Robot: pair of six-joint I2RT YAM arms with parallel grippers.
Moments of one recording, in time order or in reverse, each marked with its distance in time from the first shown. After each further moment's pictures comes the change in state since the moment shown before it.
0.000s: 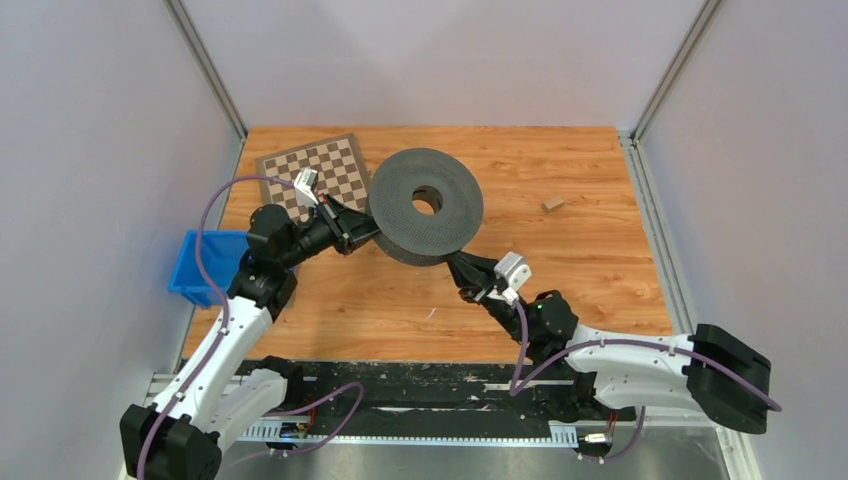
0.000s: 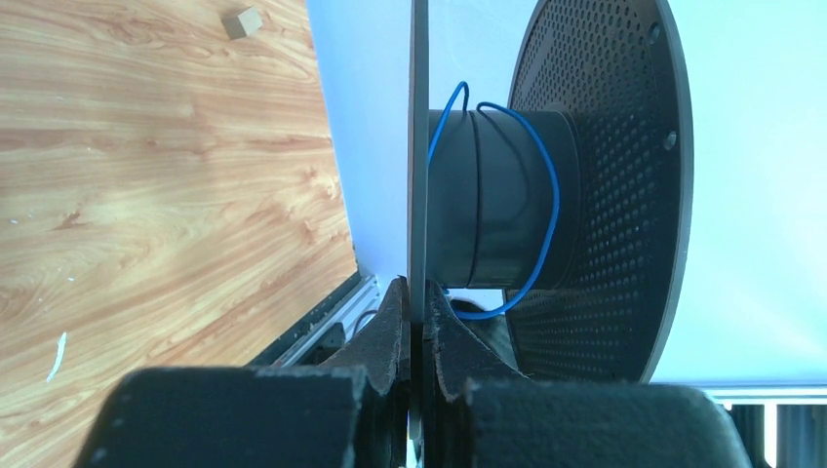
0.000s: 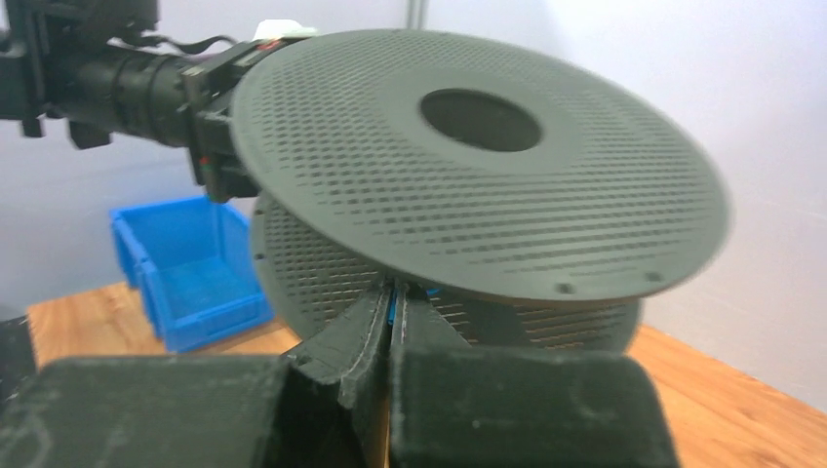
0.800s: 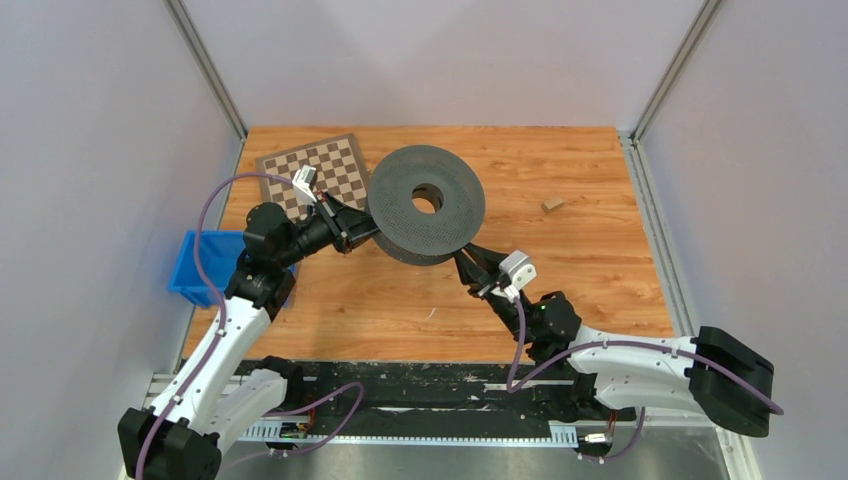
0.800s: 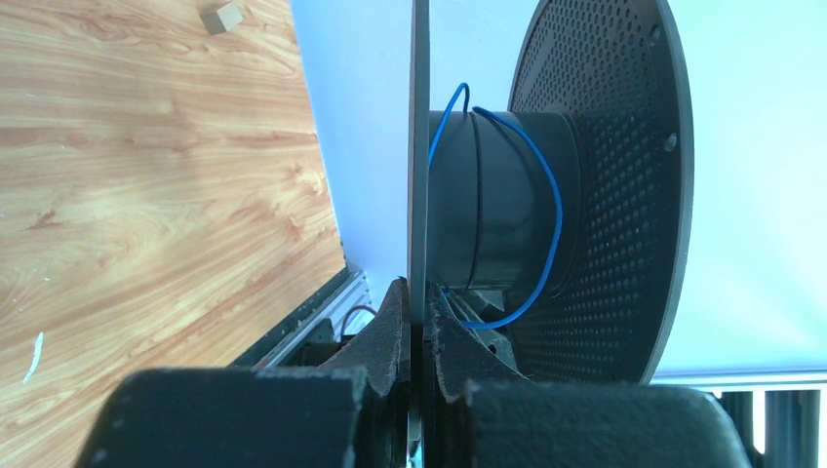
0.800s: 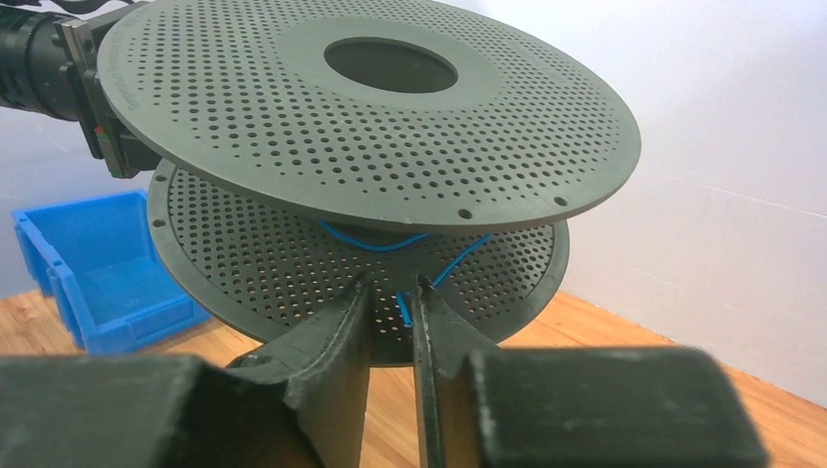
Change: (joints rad) left arm 0.000 -0.003 0.026 -0.008 0.019 -0.019; right arm -0.003 0.002 -0.014 0.003 0.097 -0.058
